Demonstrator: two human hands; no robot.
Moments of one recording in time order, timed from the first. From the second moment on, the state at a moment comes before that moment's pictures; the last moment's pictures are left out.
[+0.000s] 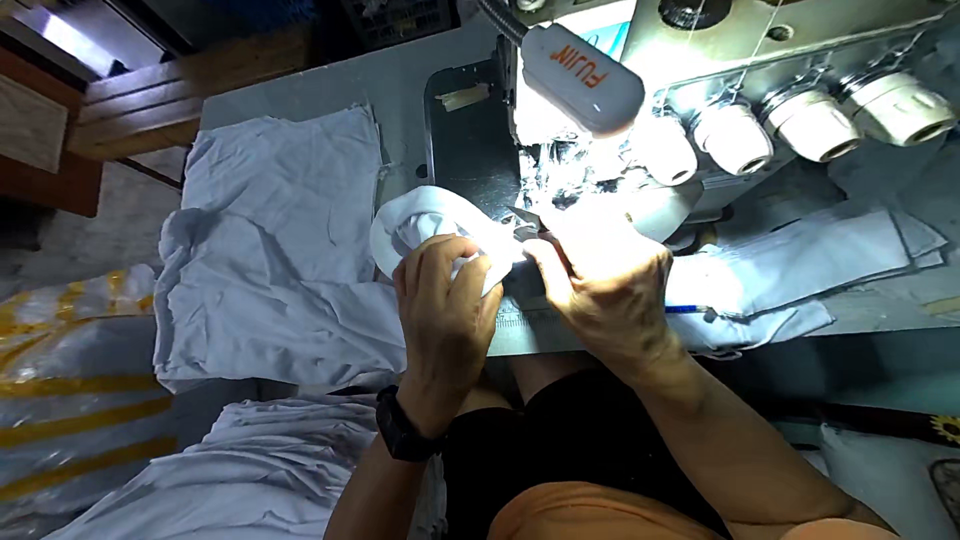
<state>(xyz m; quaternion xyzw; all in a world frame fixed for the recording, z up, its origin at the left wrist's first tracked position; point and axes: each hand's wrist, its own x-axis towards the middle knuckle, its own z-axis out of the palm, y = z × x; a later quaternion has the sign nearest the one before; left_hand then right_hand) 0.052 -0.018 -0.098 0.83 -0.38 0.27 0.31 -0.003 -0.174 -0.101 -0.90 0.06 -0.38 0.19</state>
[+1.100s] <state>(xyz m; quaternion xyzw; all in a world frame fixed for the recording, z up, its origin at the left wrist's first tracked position) 0.058 0.003 -0.086 0.59 -0.27 -0.23 0.72 -0.018 -0.181 -0.089 -0.83 -0.09 -0.32 0.45</state>
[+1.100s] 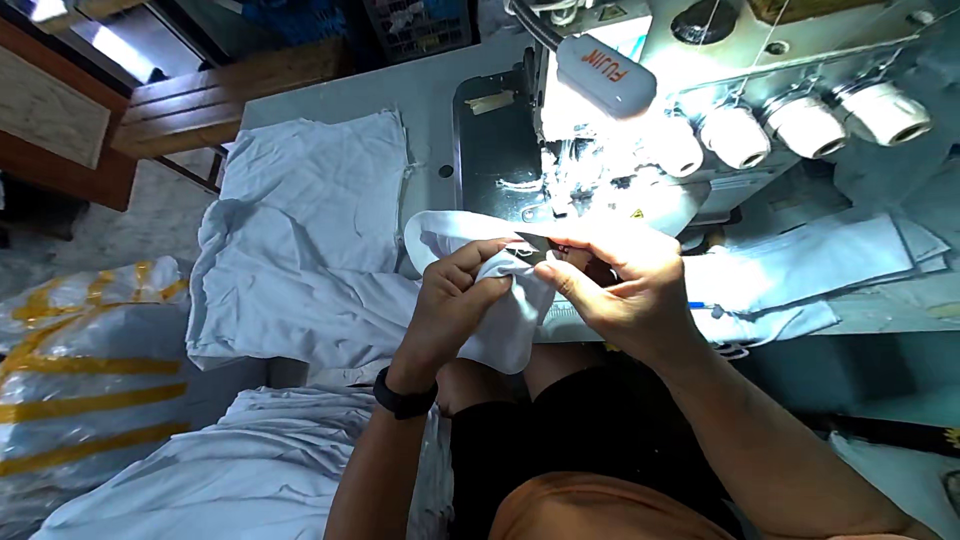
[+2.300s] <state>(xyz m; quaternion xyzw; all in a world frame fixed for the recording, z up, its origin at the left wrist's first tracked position) 0.043 0.066 -0.120 0.86 -0.44 -0.12 0.22 -0.090 -0.109 -0.152 -0.84 -0.27 -0.17 0.43</state>
